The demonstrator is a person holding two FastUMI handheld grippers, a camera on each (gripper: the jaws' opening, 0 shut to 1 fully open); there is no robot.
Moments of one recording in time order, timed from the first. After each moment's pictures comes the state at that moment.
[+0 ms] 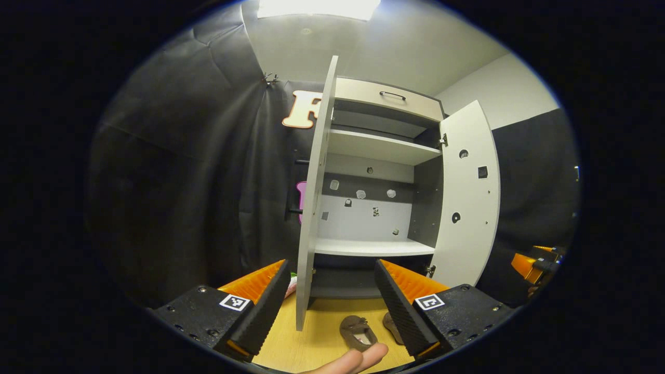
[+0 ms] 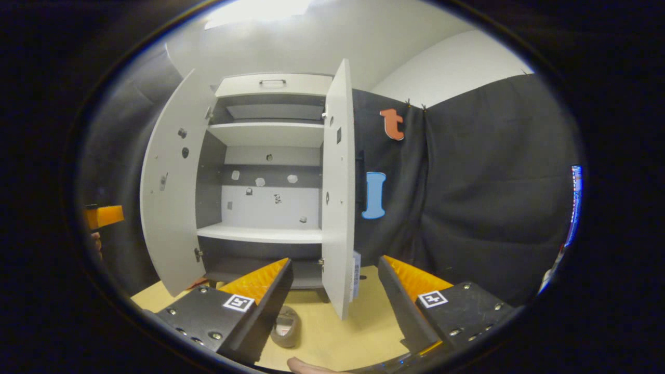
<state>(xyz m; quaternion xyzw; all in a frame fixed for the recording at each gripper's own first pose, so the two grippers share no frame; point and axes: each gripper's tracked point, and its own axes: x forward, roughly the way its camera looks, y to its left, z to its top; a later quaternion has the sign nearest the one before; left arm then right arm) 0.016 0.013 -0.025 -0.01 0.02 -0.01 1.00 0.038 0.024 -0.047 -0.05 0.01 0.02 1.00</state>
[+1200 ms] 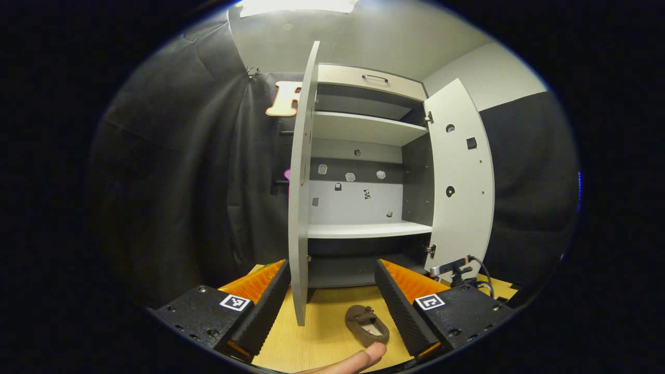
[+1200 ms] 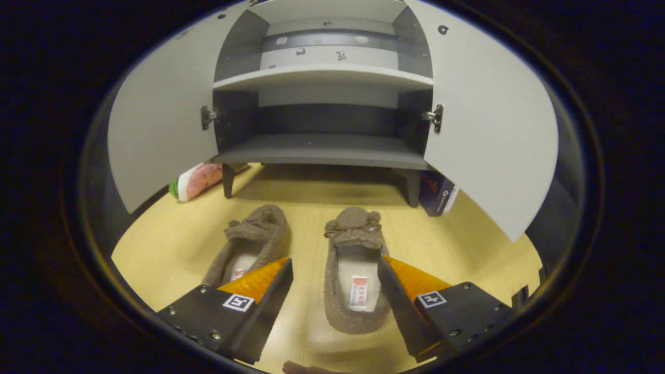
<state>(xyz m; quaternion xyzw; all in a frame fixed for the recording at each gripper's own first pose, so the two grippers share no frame) 0.028 0.003 -0.082 0.02 0.05 -0.06 1.00 0.127 0.151 -0.417 -0.11 0.33 0.11 0.93</state>
